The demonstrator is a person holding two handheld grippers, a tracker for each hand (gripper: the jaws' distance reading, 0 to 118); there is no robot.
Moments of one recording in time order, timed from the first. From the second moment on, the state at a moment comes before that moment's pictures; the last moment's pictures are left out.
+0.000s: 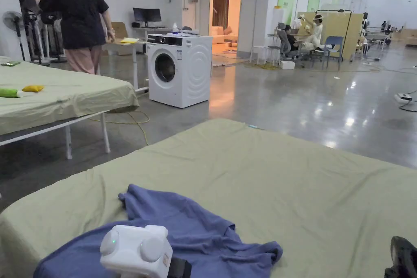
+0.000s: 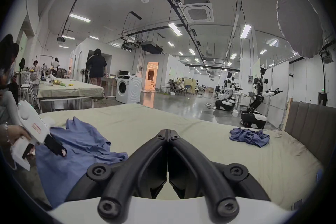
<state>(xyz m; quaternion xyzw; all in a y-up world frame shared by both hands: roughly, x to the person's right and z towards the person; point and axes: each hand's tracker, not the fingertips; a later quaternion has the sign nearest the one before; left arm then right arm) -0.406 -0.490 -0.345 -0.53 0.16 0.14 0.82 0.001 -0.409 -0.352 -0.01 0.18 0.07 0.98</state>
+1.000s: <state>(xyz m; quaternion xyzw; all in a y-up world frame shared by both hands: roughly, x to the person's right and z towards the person) -0.333 -0.368 -0.252 -0.08 0.16 -0.02 0.98 0.063 -0.392 -0.331 0.01 0.12 0.04 0.99</state>
